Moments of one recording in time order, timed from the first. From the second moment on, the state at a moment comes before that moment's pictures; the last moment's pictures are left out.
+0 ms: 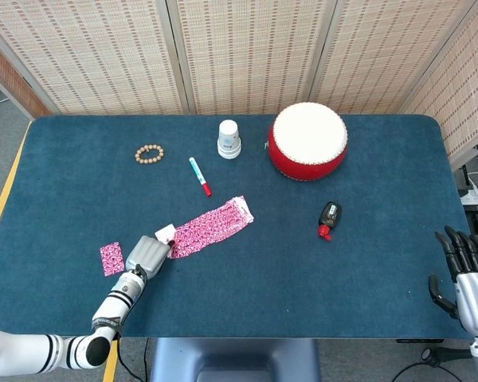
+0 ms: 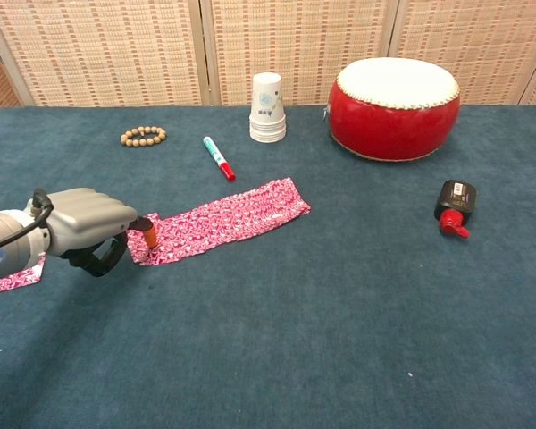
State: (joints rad) left arm -0.82 -1.54 0.01 -1.60 0.70 1.01 0.88; right arm -0.02 -1.10 0.05 -1.65 -1.61 1.64 -0.02
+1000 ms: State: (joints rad) left arm -0.81 -1.48 0.02 -1.44 0.59 0.93 0.81; right arm -0.01 -1.10 0.05 -1.65 -1.60 1.62 -0.05
